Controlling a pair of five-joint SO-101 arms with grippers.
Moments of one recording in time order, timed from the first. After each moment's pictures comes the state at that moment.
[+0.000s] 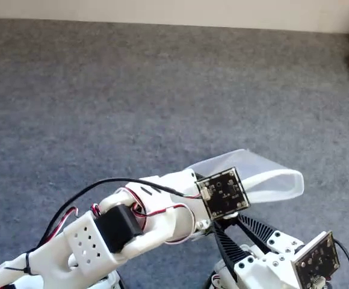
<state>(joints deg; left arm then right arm) 49.1 -46.6 38.4 63.2 -9.6 -38.0 -101.9 30.0 100.3 1.9</state>
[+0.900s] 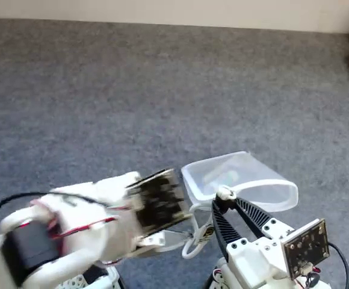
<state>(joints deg) 48.4 -55.8 11.7 97.3 -9.4 -29.6 -102.0 37.0 92.4 1.8</state>
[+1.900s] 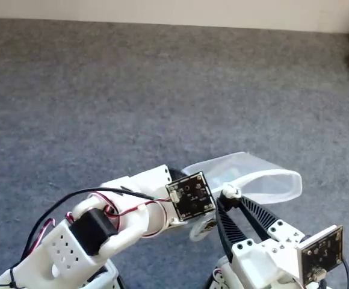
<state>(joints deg) 43.1 -62.1 50.8 62.1 -19.5 -29.2 -101.9 34.2 91.0 -1.4</state>
